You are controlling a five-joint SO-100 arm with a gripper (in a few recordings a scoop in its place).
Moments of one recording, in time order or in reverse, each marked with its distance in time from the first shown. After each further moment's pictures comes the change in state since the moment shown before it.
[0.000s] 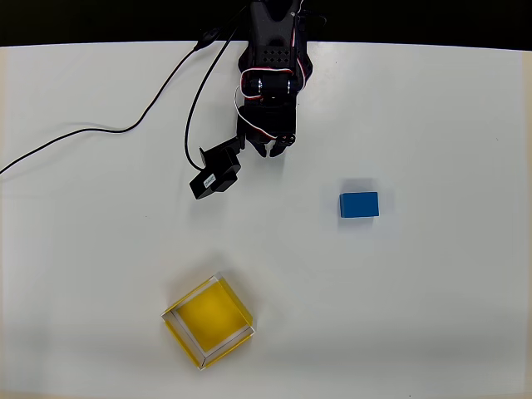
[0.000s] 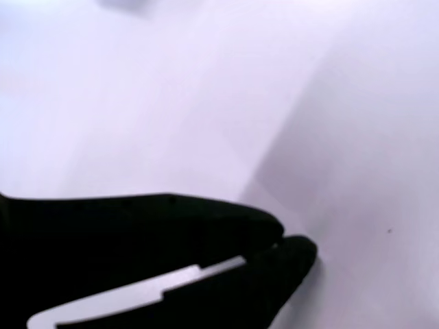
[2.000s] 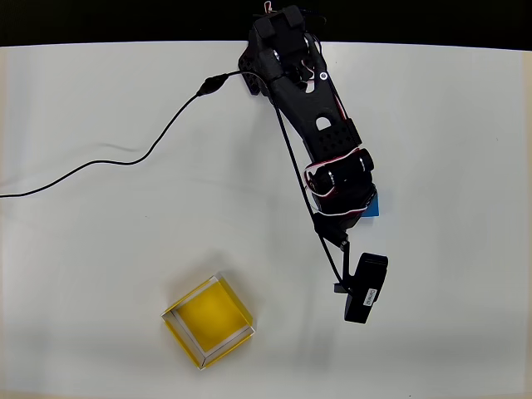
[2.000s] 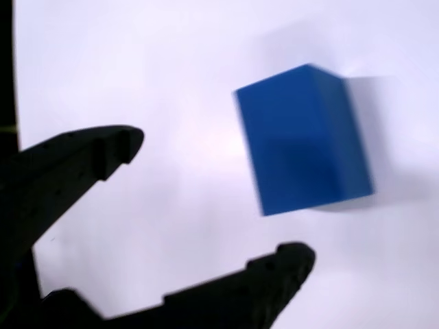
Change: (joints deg) arm -28.7 -86.9 -77.5 -5.3 -31.4
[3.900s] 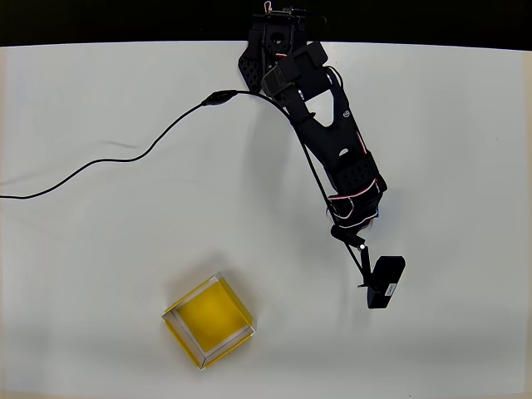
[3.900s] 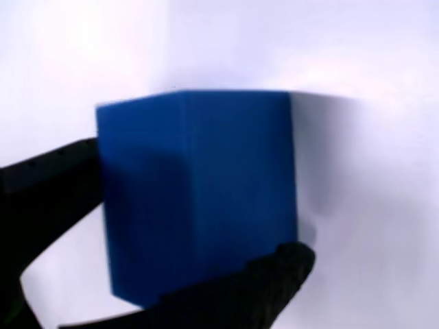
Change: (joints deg) arm -3.3 -22.4 5.1 -19.0 -3.0
